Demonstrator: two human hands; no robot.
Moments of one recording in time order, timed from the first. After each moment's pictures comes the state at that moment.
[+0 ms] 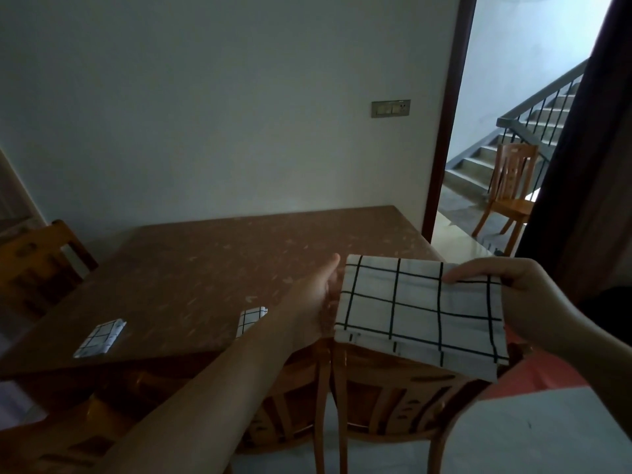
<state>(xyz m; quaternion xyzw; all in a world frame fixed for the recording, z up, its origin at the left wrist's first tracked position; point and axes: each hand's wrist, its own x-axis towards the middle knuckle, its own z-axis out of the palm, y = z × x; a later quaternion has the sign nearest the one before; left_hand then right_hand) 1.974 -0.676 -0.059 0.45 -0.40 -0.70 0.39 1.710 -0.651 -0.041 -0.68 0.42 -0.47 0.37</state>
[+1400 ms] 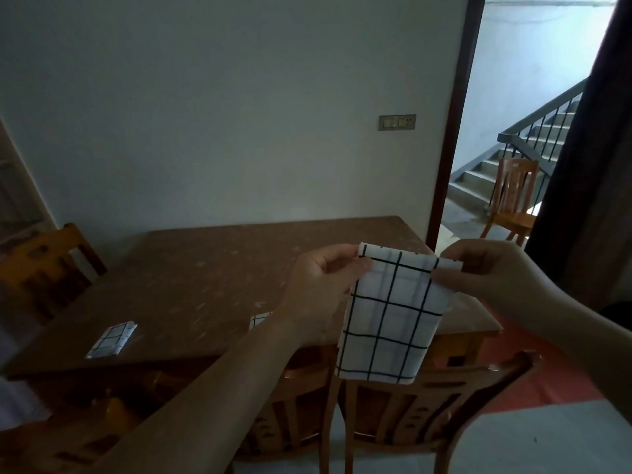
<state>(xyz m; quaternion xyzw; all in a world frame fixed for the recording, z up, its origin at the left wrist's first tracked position) 1.989 -0.638 -0.026 0.42 -0.56 -0.46 0.55 1.759 -0.641 -0.010 -0.73 0.44 -0.45 0.26</state>
